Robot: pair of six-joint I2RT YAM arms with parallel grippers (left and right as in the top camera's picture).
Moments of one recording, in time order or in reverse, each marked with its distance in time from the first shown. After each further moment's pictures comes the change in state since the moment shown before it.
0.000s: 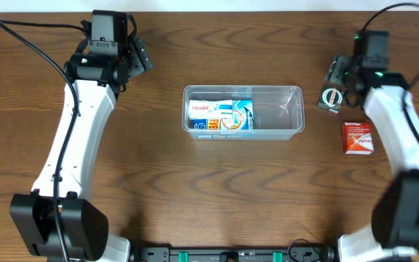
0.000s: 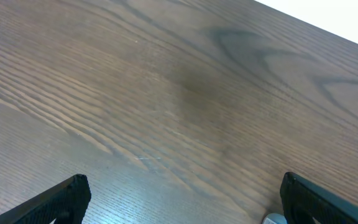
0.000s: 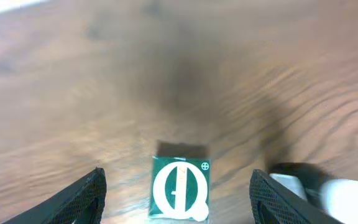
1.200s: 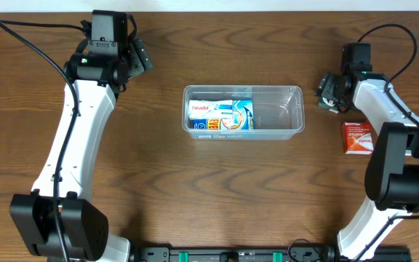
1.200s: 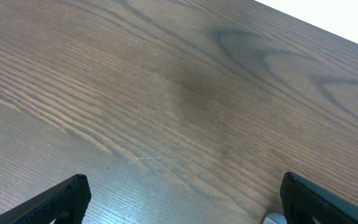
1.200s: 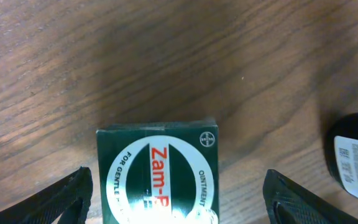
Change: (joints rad) left arm 0.000 0.000 0.000 0.000 0.000 0.000; right arm -0.033 0.317 0.003 -0.010 -0.023 0.101
